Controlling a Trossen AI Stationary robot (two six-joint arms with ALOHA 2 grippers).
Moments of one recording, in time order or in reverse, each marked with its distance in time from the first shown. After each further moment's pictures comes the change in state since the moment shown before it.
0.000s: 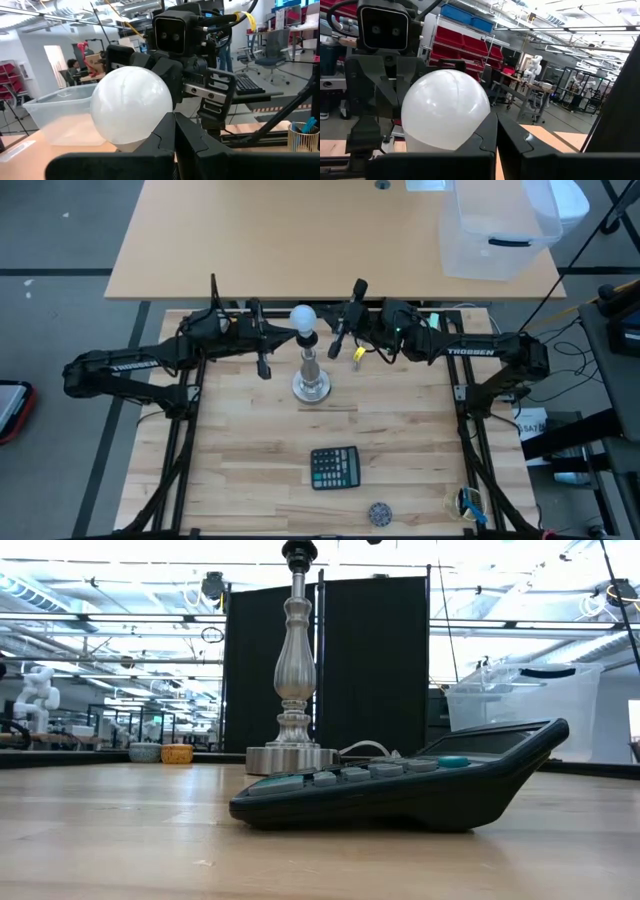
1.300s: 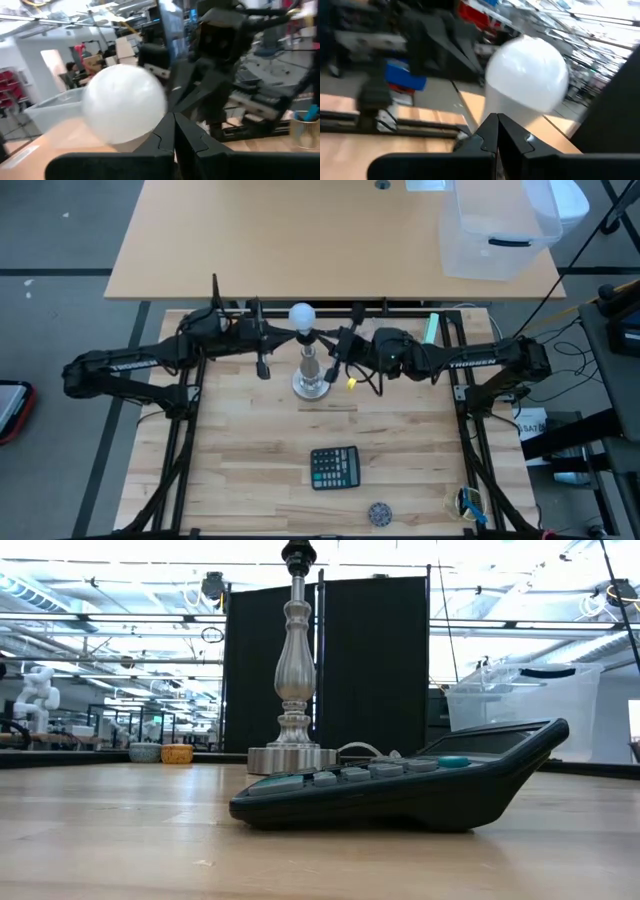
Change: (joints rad) left arm 0.008 -0.006 0.000 -0.021 0.044 0.062; right arm 0.161 0.001 -0.002 -0.134 0.247 -0.108
